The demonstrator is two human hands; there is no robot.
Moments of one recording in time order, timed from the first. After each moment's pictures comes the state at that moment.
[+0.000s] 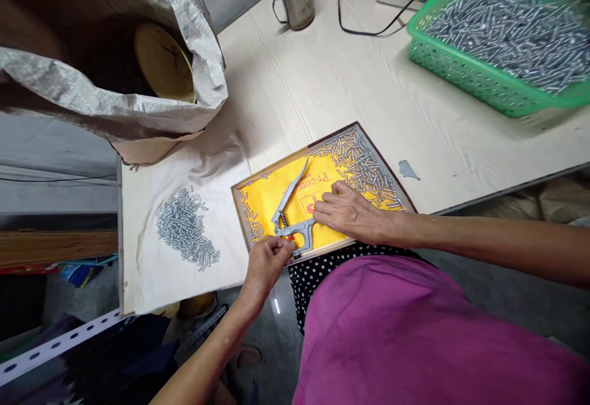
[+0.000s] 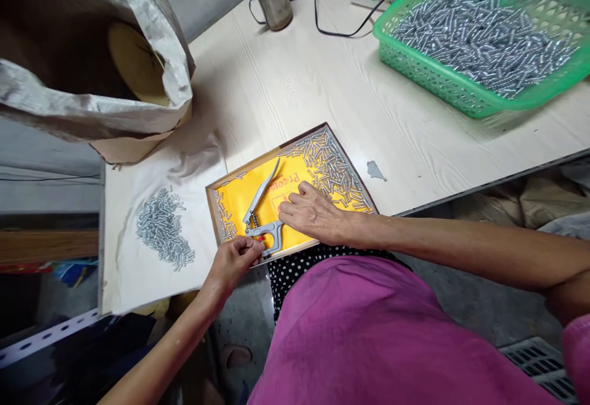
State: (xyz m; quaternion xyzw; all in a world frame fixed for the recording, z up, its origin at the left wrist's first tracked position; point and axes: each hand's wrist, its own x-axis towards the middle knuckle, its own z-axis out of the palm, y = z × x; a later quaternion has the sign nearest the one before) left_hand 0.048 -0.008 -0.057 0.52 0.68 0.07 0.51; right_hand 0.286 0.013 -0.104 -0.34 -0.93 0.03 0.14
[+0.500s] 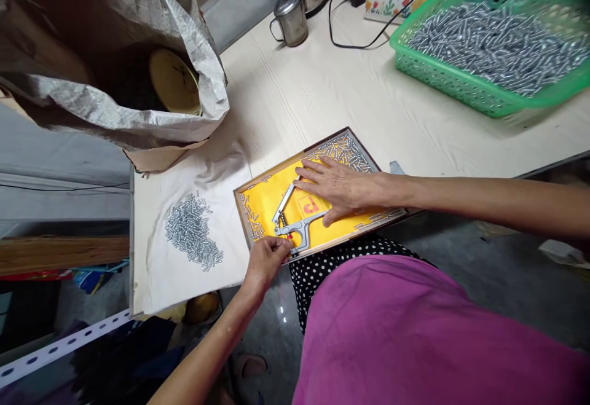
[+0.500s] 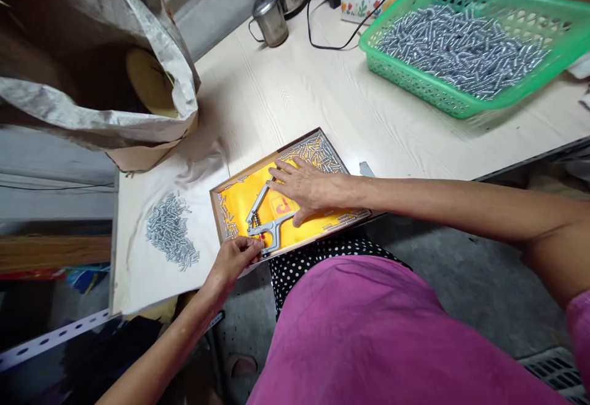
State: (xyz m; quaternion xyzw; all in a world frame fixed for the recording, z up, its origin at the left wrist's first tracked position) left_hand 0.055 -0.006 -0.050 0.50 0.70 0.05 0.50; right_hand 0.308 0.064 -0.103 -0.35 -0.92 0.11 0.12
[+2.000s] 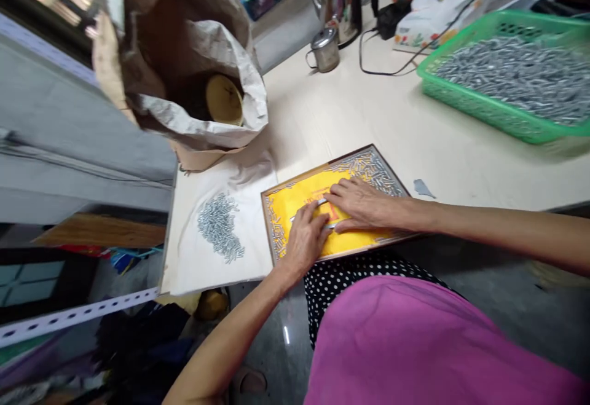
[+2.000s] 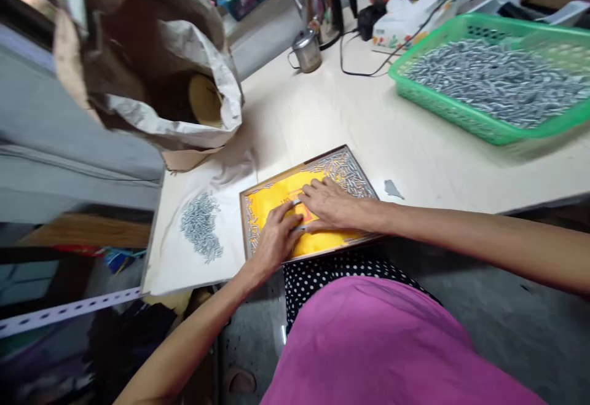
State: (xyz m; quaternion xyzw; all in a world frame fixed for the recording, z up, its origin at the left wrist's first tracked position) left_hand 0.086 0.011 -0.073 0.88 0.45 0.07 0.13; right_hand 0.298 0.045 -0.100 -0.37 -0.91 0.08 0.15
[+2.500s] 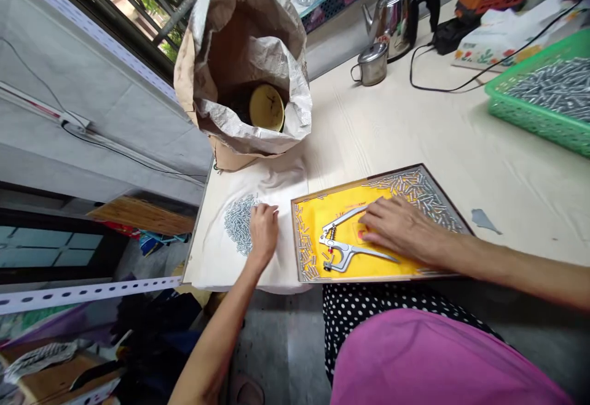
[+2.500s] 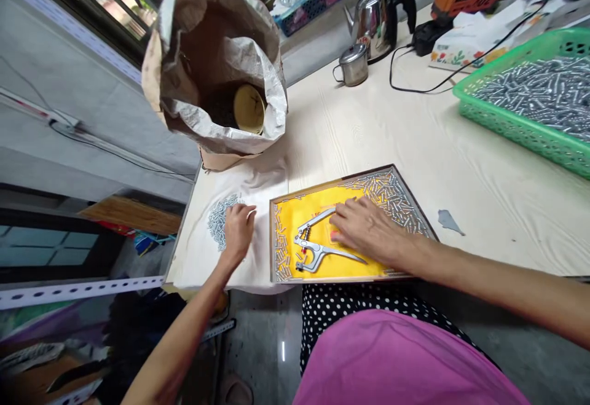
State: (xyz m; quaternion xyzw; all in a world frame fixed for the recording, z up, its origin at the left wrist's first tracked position) left_hand -0.043 0.066 -0.049 0.74 0.67 0.09 -0.05; right_hand 0.289 0.042 -0.098 -0.36 -0.91 0.06 0.20
